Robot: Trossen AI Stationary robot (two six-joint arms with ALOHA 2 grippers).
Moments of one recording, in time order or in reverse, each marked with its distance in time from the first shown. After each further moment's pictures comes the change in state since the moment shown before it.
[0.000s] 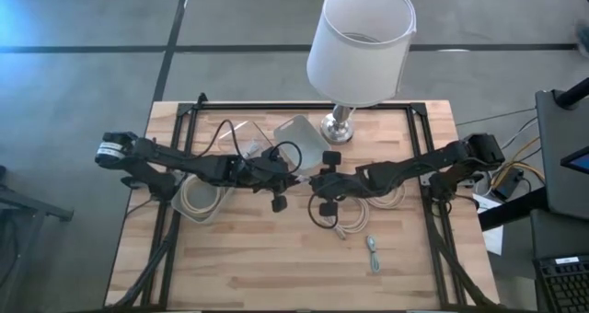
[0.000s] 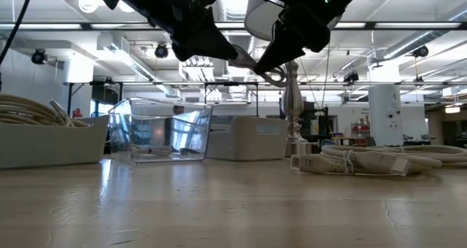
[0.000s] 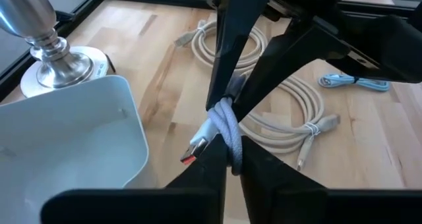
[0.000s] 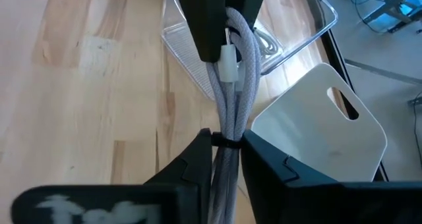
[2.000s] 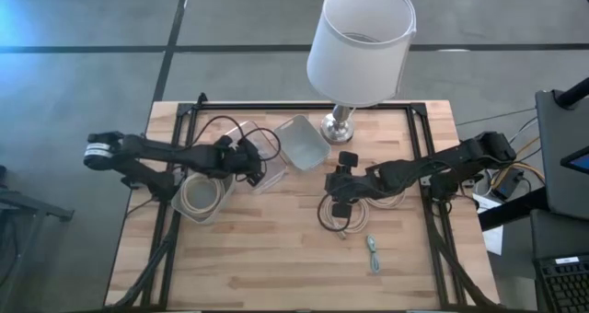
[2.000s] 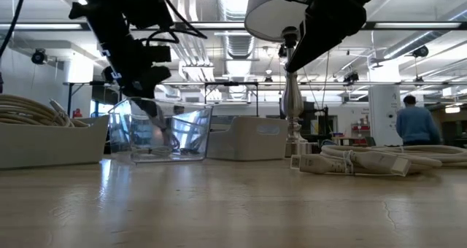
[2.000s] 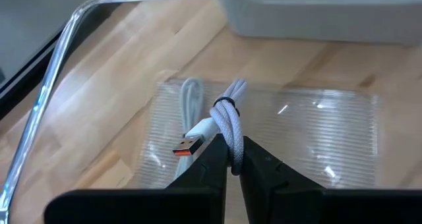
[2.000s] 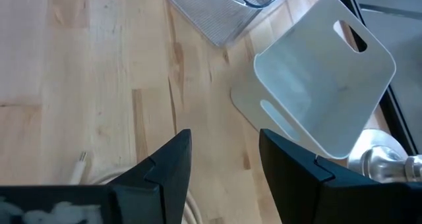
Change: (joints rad) left arm 0.145 -0.118 -0.134 -0.603 -0.351 -0.406; right arm 0.036 -0.100 -0.002 -0.277 -0.005 0.232
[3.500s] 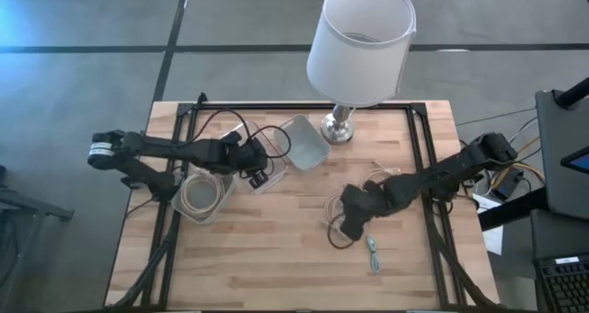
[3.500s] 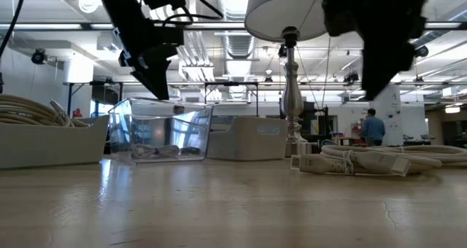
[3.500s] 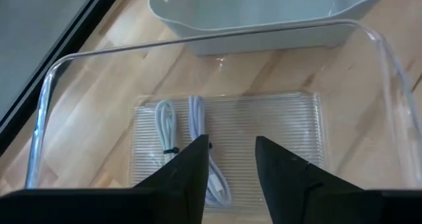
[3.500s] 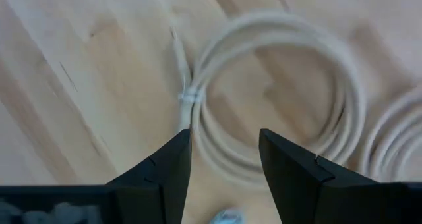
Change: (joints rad) left arm -0.018 0.038 0.184 -0.139 0.096 0.135; right arm 0.150 -0.001 -0.054 -0.220 -0.314 0.848
